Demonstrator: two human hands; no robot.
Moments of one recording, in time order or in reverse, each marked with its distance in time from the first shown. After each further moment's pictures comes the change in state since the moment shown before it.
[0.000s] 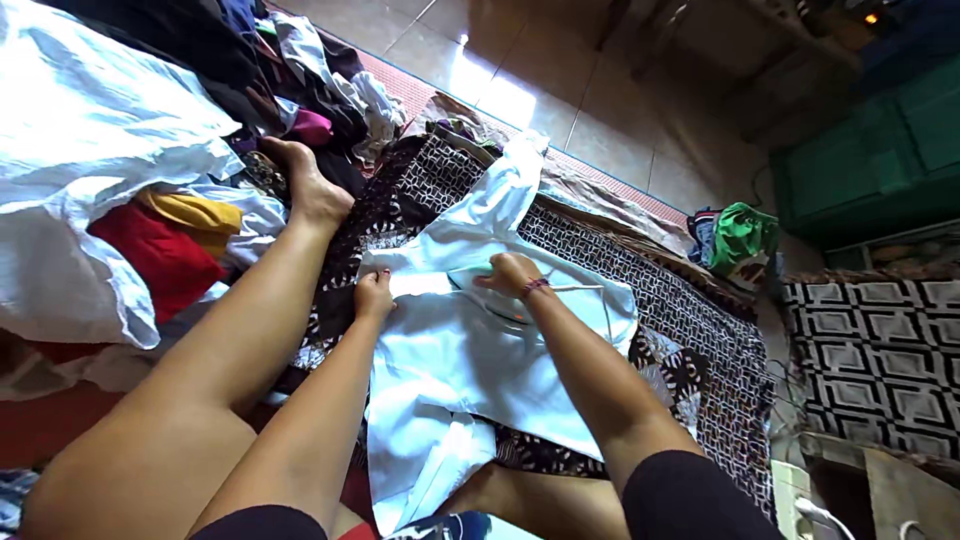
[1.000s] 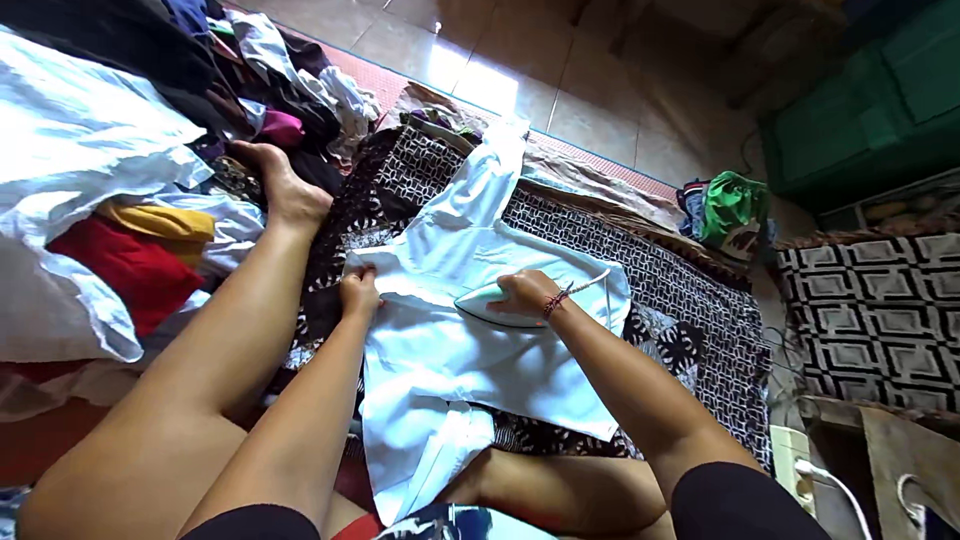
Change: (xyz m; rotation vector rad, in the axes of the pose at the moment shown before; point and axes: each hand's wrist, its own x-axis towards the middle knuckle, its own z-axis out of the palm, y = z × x) left_hand 0.044 -0.098 0.065 -0.176 -0.156 -0.250; right_hand -0.049 0.041 0.015 -0.119 -0.117 -0.165
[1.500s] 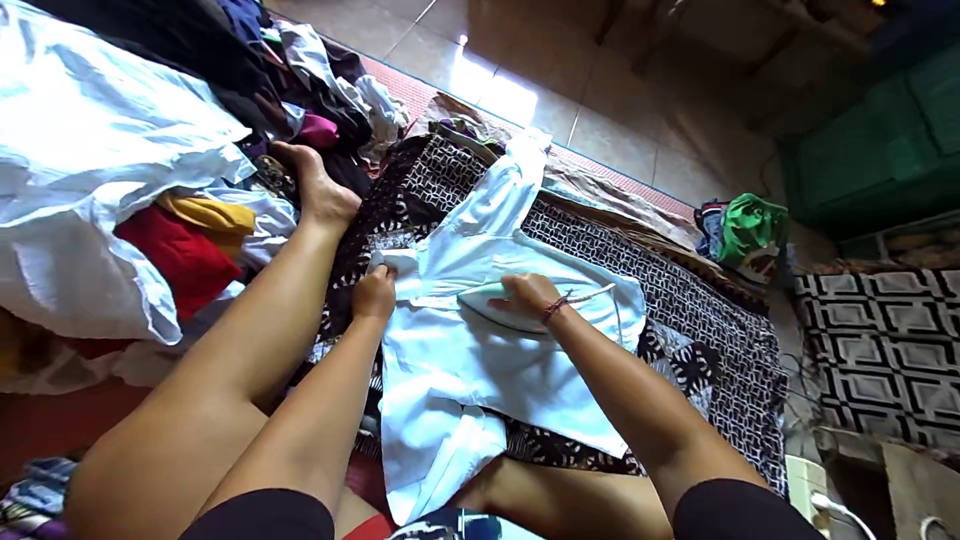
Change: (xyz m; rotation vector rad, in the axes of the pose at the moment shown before) left_hand 0.096 -0.090 0.009 0.669 -0.010 0.336; right_hand 0.015 -0.030 -0.008 -0.005 0.007 0.058
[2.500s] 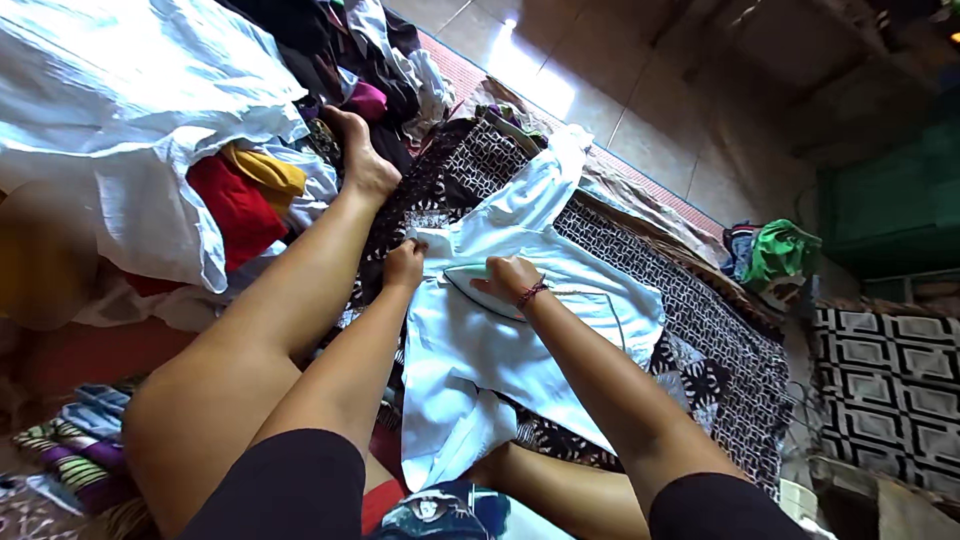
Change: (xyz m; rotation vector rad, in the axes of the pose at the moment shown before) left_hand -0.058 0.055 -0.066 -0.142 0.405 0.253; right_hand 0.027 -0.081 0.002 -0.023 0.041 0.017
